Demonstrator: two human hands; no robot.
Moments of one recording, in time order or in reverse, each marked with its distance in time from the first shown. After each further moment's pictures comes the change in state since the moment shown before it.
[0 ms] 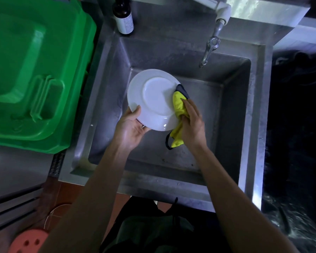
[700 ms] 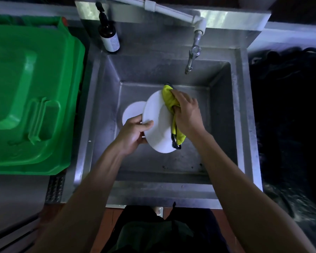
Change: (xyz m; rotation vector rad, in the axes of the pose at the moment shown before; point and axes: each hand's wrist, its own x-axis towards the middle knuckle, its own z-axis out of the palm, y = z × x) left_hand -0.001 0.017 0.006 0.603 -0.204 -0.077; right_hand 0.027 -0.037 -0.011 -0.359 0.026 -0.130
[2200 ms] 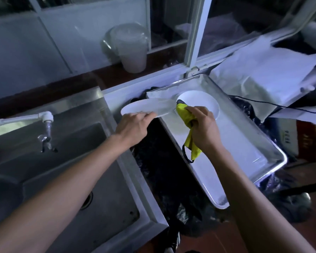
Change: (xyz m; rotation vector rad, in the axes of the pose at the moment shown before) left_hand 0.044 0.045 0.474 1.678 -0.229 1.479; right_hand -0.193 0.257 -0.378 -0.063 0.673 0.319
